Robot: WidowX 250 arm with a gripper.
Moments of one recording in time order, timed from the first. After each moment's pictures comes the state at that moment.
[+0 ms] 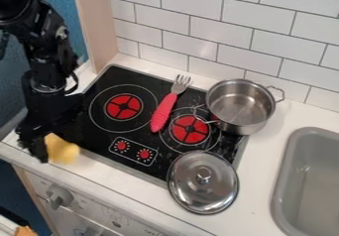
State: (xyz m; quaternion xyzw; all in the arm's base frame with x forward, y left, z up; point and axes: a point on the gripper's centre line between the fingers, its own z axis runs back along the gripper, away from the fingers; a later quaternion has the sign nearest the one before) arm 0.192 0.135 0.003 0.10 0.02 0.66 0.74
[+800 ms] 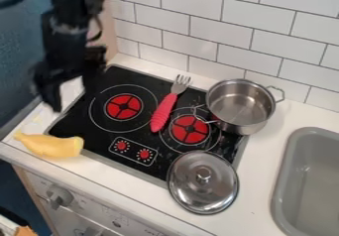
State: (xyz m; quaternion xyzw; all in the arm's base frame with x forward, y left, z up) arm 0.246 0.104 0.080 0.11 -0.03 0.58 0.81
